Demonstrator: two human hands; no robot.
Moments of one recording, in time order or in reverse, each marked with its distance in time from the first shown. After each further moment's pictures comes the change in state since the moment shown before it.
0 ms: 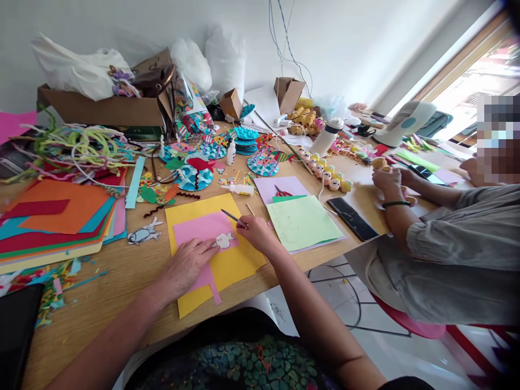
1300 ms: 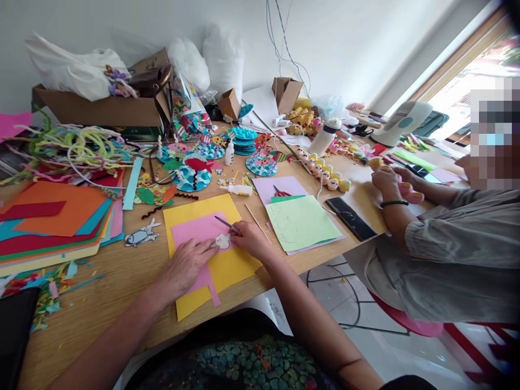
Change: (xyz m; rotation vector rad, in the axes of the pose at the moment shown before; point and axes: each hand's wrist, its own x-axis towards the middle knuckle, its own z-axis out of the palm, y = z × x) left_hand 0.003 -0.001 0.001 -0.078 0.029 -0.020; right_hand -0.004 -0.006 0.008 0.025 -0.078 -0.096
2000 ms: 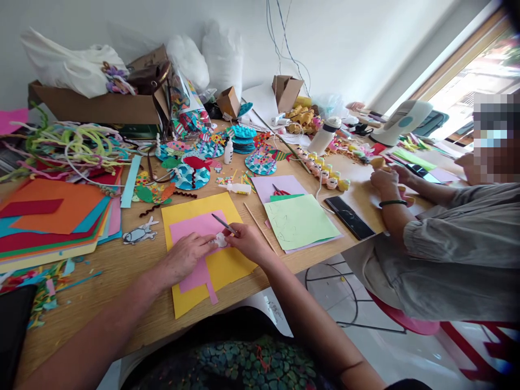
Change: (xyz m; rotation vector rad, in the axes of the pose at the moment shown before) left_hand 0.017 -0.004 -0.020 -0.035 -0.060 0.096; right_hand -0.008 -0.003 0.012 0.364 0.027 0.092
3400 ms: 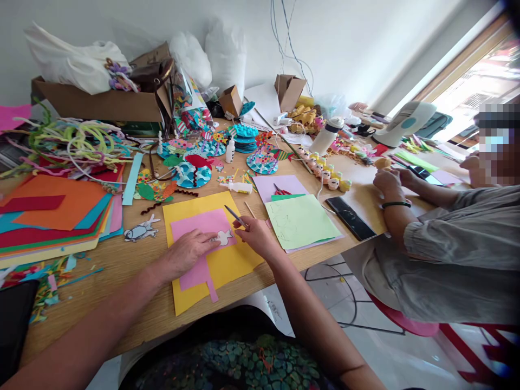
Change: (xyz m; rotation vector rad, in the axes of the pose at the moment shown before) left_hand 0.001 -0.011 0.008 -0.023 0.033 0.075; right_hand 0.001 0.009 -0.018 -0.043 0.138 0.000
